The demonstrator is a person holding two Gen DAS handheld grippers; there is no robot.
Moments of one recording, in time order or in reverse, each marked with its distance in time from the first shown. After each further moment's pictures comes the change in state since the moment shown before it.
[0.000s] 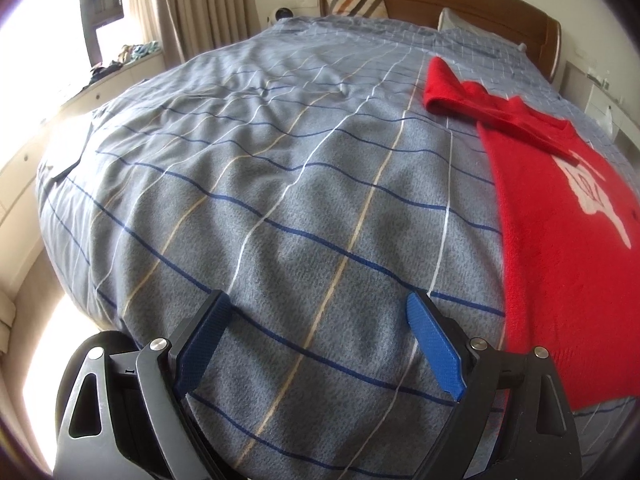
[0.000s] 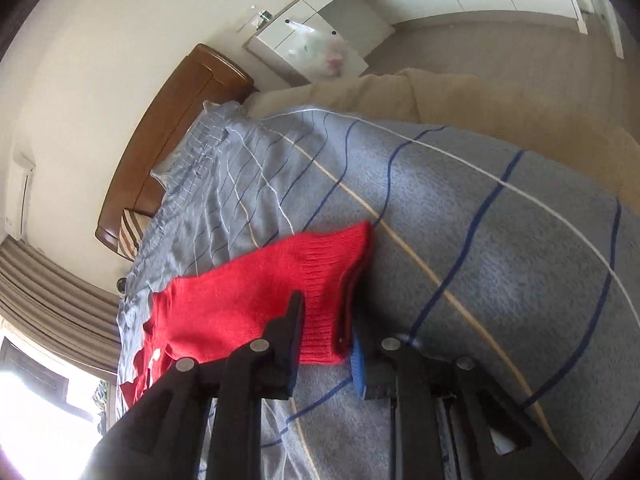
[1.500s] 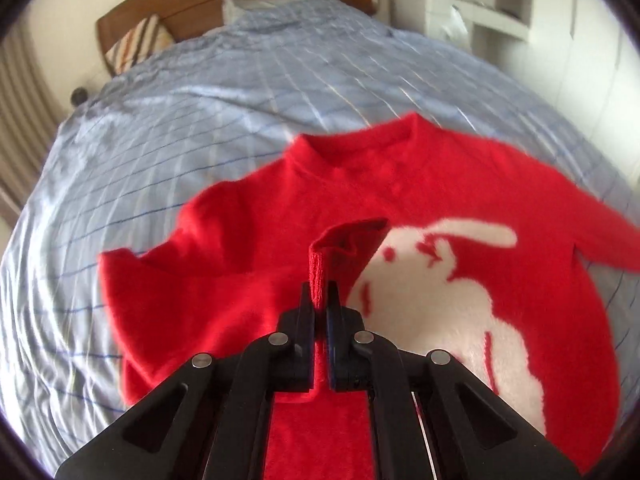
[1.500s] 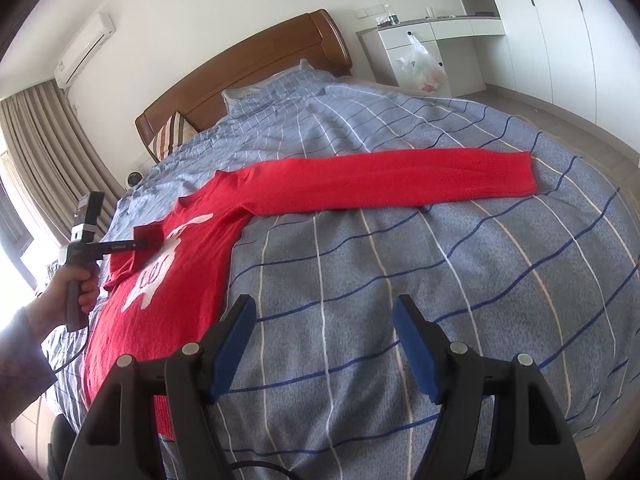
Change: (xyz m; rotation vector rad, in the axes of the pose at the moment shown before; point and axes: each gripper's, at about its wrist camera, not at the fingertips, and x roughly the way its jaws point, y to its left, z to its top) left arm 0.061 -0.245 0.199 0.458 0.026 -0.371; right arm -0.052 0.111 -0.165 -0.487 -0.033 -0.012
